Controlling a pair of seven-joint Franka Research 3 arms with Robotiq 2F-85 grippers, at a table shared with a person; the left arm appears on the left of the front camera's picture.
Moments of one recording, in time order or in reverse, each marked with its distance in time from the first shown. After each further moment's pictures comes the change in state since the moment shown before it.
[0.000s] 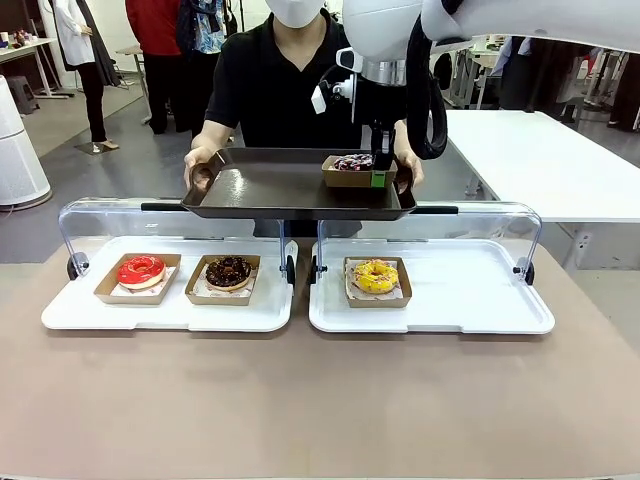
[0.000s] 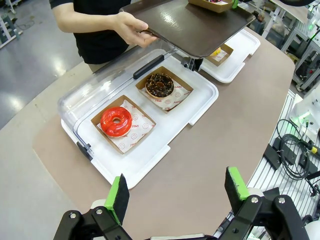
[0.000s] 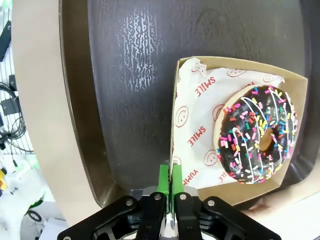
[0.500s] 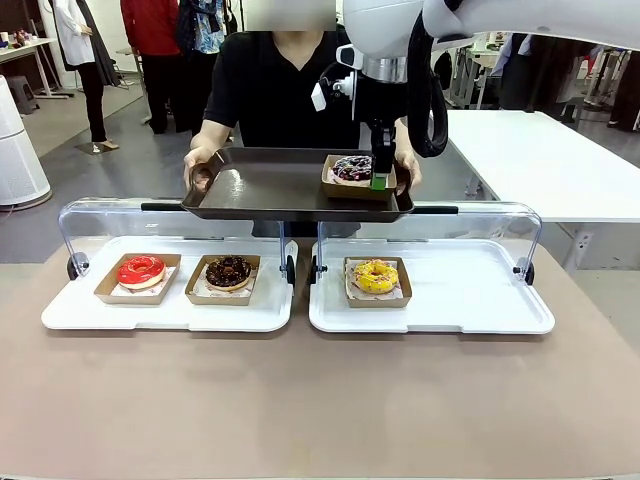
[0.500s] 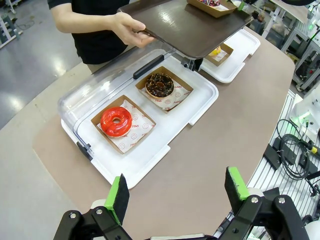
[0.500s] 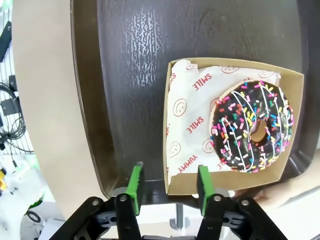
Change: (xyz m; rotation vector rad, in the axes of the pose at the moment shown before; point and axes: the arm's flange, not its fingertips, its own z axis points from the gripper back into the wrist) left arm 0.000 0.000 0.000 0.000 0.000 0.000; right arm 0.000 0.002 0.008 -0.012 -0.004 0.000
